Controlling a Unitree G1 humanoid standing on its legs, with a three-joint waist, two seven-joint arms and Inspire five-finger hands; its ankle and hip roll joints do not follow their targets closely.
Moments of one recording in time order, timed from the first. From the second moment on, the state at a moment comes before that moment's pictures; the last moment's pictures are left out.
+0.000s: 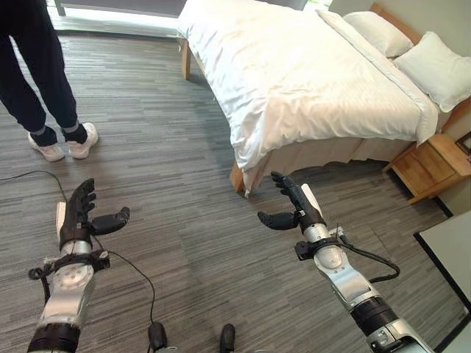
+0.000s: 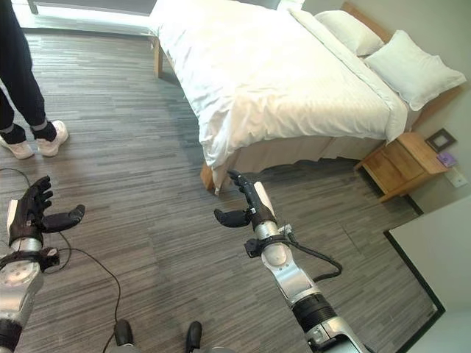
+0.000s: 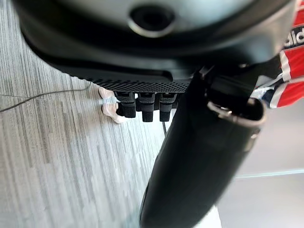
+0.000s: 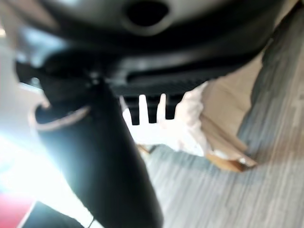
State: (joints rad) left arm -0.04 0.64 0.10 0.38 -0.31 -0.11 0.25; right arm -0.29 -0.41 0.34 0.30 0.05 -0.08 -0.20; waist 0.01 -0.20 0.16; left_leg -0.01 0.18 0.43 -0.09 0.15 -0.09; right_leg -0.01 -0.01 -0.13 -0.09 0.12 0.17
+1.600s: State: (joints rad) left arm 0.02 0.57 0.11 0.37 -0.31 -0.11 0.25; right arm -0.23 -0.41 0.32 0.30 0.02 -0.08 -0.20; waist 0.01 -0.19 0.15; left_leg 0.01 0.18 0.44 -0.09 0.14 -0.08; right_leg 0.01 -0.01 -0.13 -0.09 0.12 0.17
